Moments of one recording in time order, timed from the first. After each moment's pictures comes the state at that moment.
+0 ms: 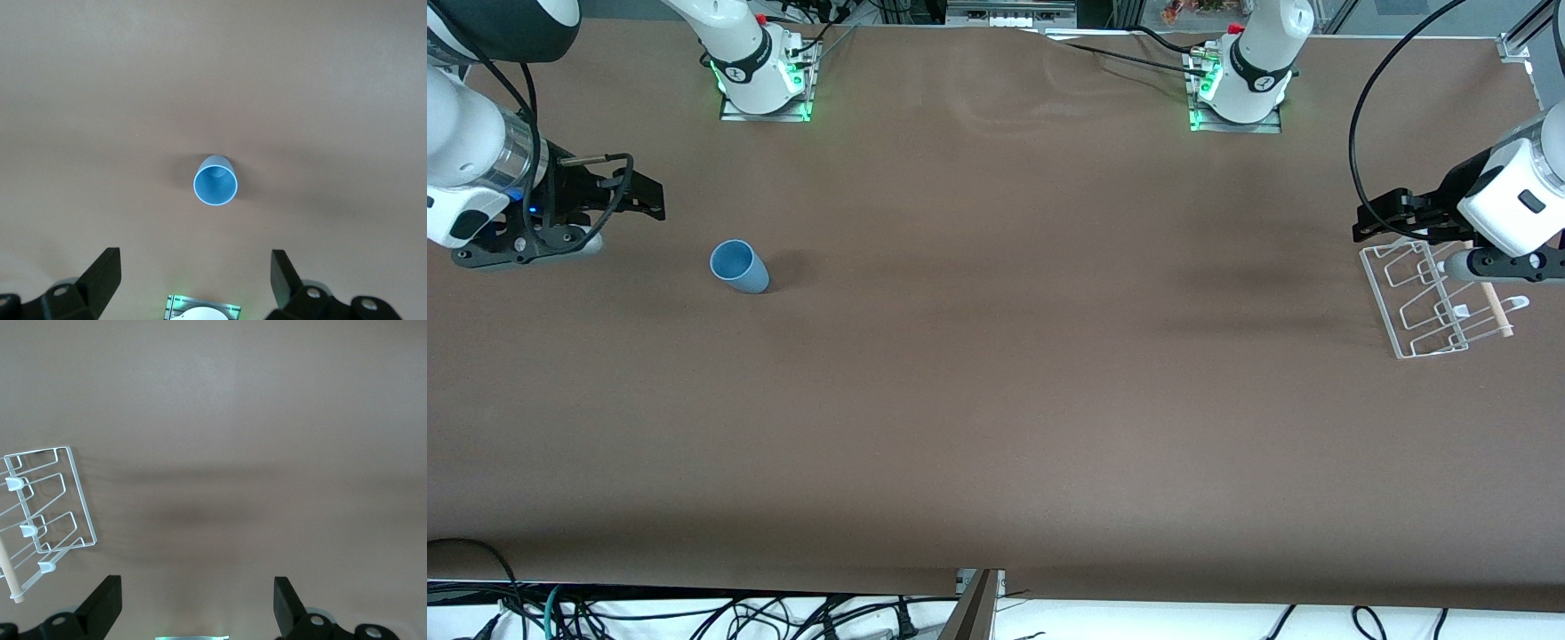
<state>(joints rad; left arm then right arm) -0.06 0.15 0.01 -1.44 -0.06 1.43 -0.07 0.12 0.10 0.00 -1.54 0.00 1.46 -0.05</state>
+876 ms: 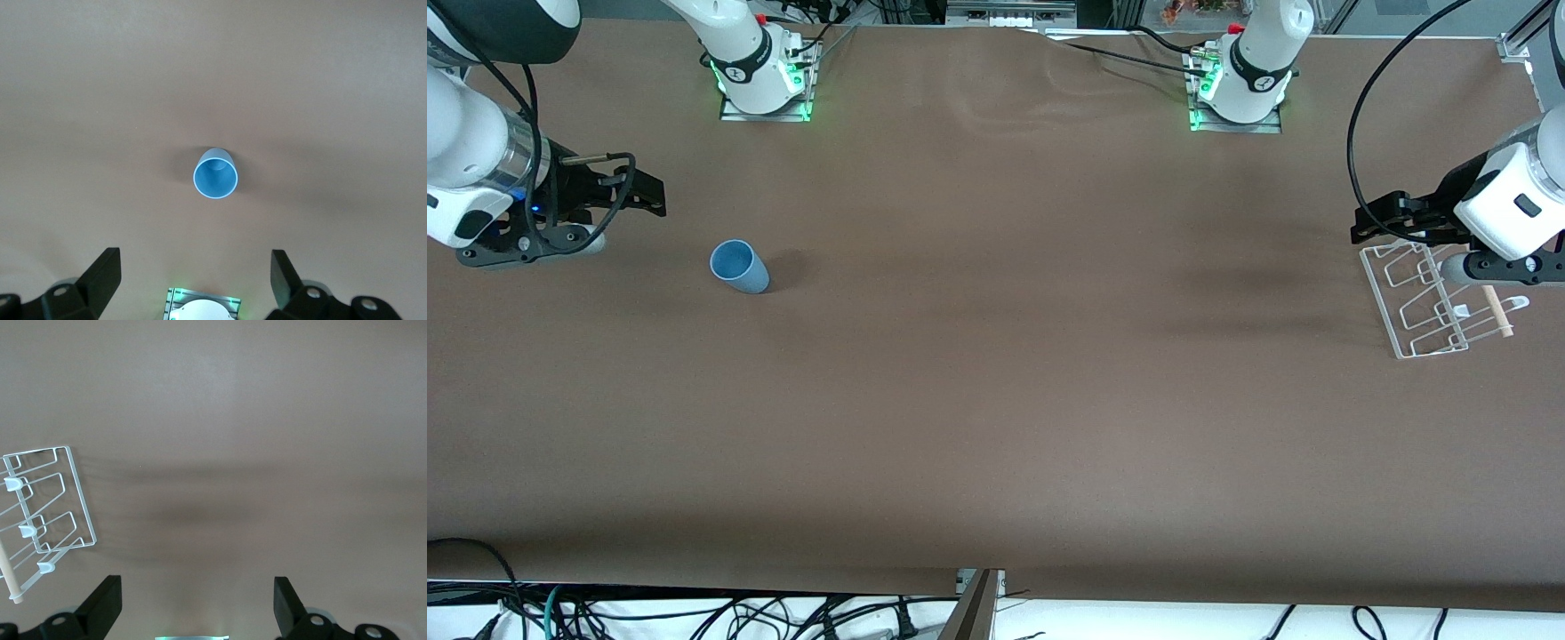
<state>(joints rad) -0.06 0.15 0.01 -1.43 -0.06 1.43 -0.07 0.12 0.10 0.00 -1.55 0.00 1.45 -0.05</state>
